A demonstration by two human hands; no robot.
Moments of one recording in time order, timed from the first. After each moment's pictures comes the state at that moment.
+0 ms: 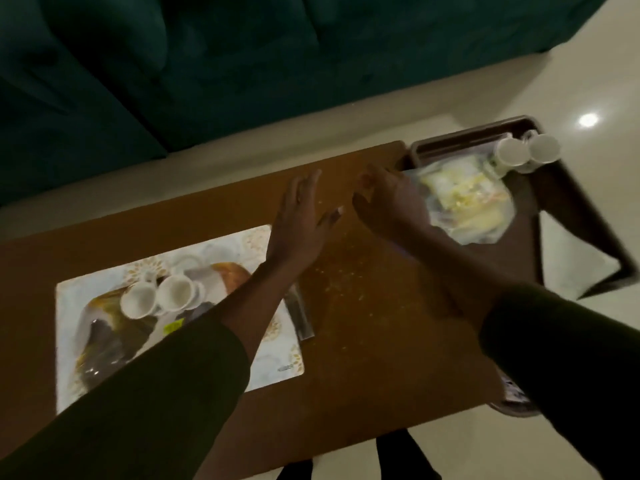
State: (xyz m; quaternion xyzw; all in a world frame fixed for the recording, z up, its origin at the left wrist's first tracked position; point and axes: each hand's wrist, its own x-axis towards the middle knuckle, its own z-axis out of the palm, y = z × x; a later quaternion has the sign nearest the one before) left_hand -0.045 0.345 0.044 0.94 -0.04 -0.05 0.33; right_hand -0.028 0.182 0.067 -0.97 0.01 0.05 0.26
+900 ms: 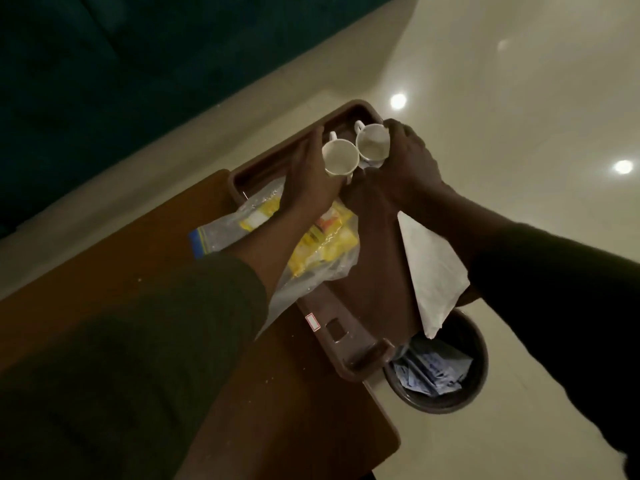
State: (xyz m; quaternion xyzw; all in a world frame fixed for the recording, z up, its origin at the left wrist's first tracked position) left_hand 0.083 -0.002 -0.020 0.91 -0.11 -0.15 0.37; right_hand 0.038 -0.159 -0.021 -0.94 0.20 0.01 0.29
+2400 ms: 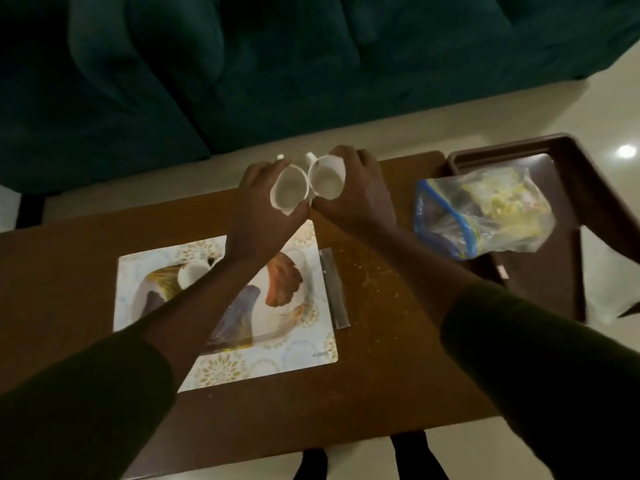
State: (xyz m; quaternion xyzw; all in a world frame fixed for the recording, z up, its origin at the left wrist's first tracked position) left_hand -0.081 0.459 0.111 0.93 -0.02 0.11 0.34; right_hand -0.051 0.299 0.107 -0.92 -0.06 -0.02 0.40
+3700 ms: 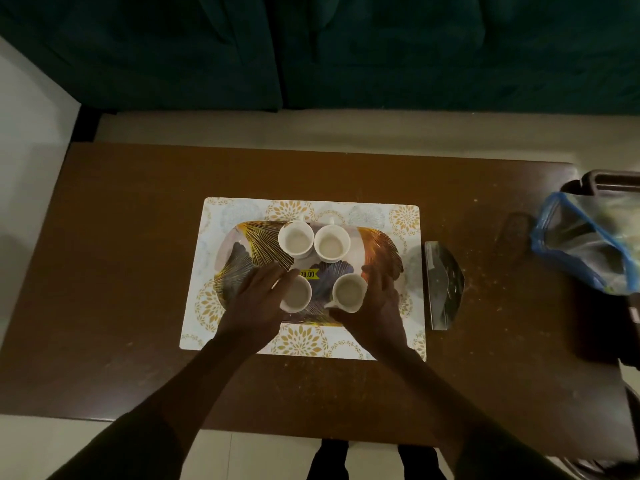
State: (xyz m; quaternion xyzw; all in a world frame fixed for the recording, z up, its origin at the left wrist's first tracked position) left_hand -0.249 0.668 -0.022 0.99 -0.08 -0.07 0.13; right_hand -0.205 0.452 -0.008 -0.93 -0.02 0.19 0.32
